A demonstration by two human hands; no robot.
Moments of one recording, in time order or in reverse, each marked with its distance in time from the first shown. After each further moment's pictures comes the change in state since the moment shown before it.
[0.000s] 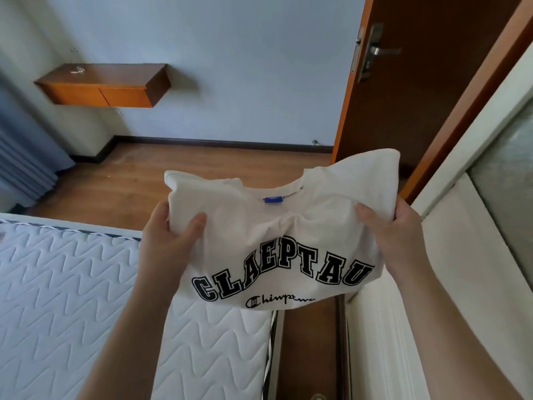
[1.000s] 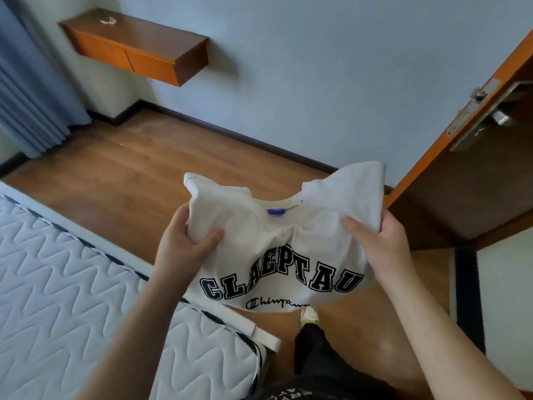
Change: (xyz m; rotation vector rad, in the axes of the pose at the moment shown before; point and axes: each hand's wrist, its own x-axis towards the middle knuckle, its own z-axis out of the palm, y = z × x) left_hand 0.294 -0.078 0.123 -0.004 0.059 -0.184; right_hand 0.349 0.013 0.179 -0.065 -0.363 0.006
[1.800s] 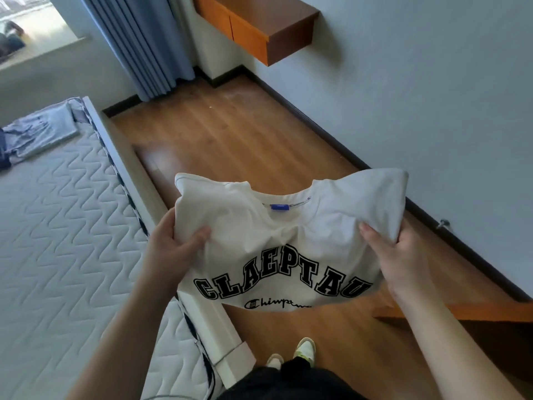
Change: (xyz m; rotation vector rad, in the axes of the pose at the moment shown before) left_hand 0.126 0.039 0.093 -0.115 0.475 -0.239; right_hand 0.307 0.008 0.020 0.012 -0.467 0.007
